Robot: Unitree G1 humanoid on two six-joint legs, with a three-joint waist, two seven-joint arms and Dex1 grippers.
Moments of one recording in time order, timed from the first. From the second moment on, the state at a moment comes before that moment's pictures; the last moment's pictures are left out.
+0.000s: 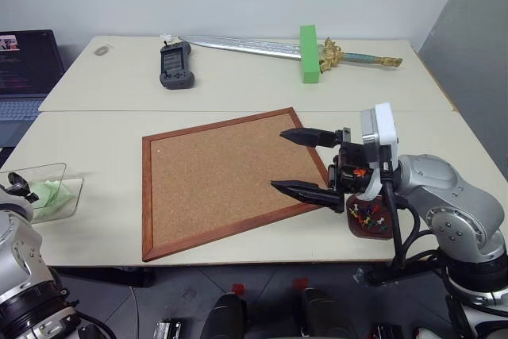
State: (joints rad) left arm -0.23 0.54 0.81 0.08 -0.23 0.54 0.08; right arm -0.47 -0.55 0.06 -0.58 0.80 0.65 0.78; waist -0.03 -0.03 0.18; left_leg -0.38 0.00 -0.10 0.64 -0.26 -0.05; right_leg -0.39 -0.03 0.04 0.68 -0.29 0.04
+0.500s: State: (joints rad) left arm -0.24 0.51 0.65 -0.22 -0.33 0.60 0.00; right arm -0.38 -0.53 -0.03 -0.61 0.81 0.71 0.59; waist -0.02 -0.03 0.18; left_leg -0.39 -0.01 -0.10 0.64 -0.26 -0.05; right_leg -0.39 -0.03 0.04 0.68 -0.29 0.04
